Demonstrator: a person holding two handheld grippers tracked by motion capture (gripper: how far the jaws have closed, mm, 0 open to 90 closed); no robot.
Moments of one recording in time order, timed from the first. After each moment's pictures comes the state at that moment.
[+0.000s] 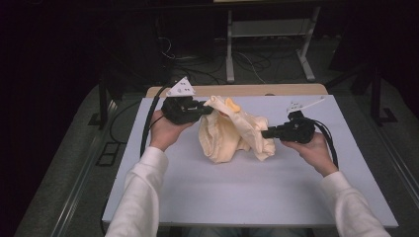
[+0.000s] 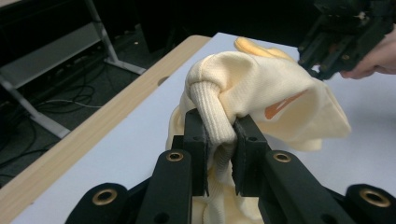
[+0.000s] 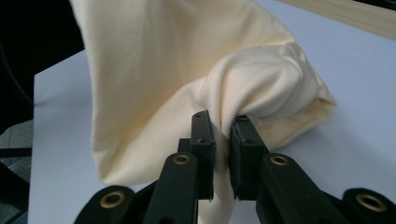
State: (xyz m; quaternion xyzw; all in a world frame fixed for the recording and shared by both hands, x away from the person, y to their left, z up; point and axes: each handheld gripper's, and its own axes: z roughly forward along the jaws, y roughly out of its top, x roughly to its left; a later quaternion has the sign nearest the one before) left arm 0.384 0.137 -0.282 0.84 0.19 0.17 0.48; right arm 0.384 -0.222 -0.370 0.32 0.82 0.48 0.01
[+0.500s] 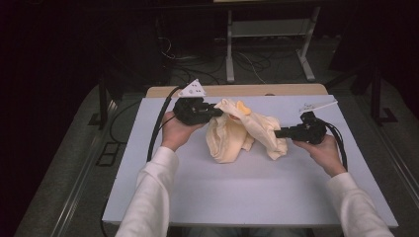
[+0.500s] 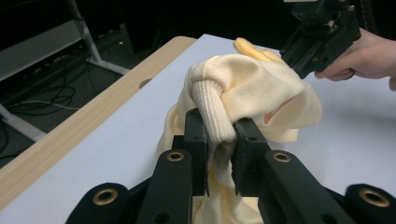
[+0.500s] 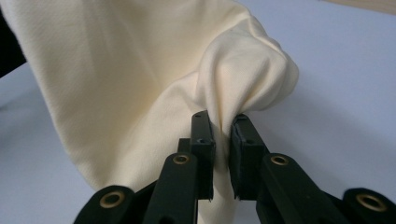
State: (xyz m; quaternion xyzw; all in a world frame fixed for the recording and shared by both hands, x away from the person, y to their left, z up) left arm 0.393 0.112 -0.297 0.84 0.19 0.14 0.49; right arm 0.392 -0.261 -0.393 0.37 0.80 0.46 0.02
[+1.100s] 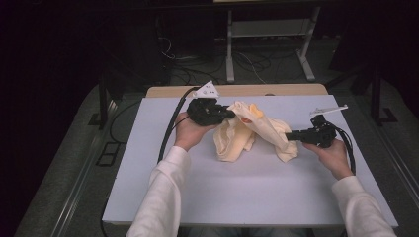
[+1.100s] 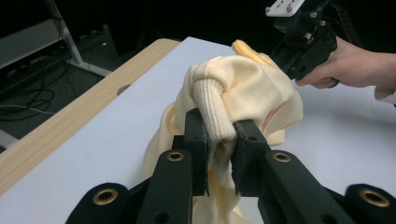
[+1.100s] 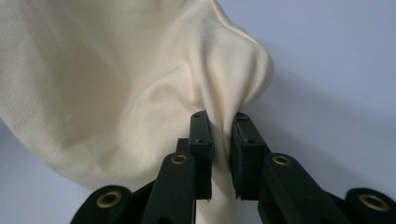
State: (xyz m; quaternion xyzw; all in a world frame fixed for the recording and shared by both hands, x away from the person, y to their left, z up) left arm 0.400 0.083 -0.309 0.84 0.18 0.11 0.50; right arm 0.395 -0.295 -0.416 0.43 0.78 0.44 0.03
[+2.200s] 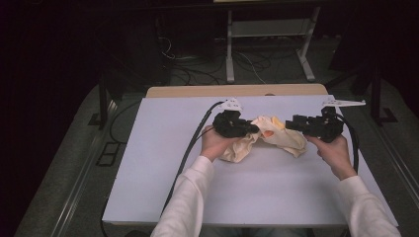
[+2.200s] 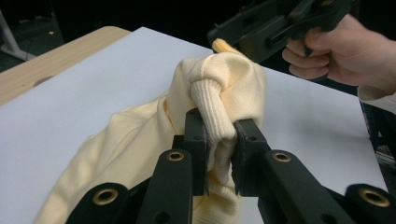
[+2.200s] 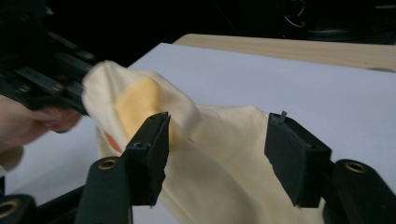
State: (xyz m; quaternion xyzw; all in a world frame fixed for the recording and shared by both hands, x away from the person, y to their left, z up) left arm 0.403 0.024 -0.365 0.83 0.18 0.02 0.53; right arm 0.378 -0.290 -0.372 0.42 0.72 0.55 0.06
